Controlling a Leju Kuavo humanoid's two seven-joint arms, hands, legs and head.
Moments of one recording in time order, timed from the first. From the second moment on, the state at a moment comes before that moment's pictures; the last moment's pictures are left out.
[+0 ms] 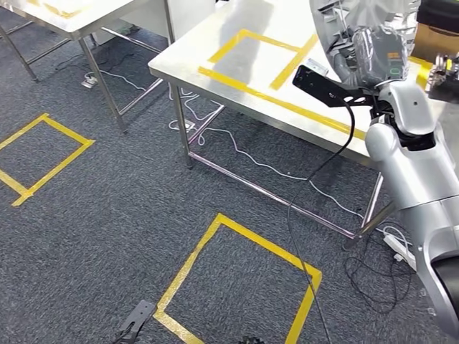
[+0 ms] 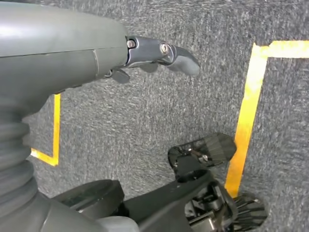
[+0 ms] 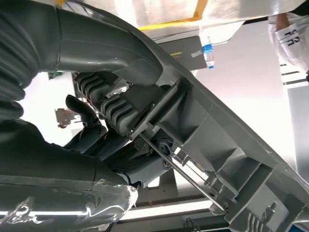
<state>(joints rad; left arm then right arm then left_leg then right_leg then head) -0.18 -0.13 0.69 -0.22 -1.12 0.04 -0.12 -1.02 -0.24 0.43 -1.04 0.99 -0.08 0.03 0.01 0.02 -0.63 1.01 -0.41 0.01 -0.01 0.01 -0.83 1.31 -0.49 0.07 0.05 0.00</state>
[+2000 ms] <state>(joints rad) -0.18 -0.13 0.71 -0.22 -1.13 0.02 -0.11 -0.91 -0.09 0.59 -1.02 1.11 -0.13 0.00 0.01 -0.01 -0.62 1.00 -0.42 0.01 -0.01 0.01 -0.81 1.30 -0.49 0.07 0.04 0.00</state>
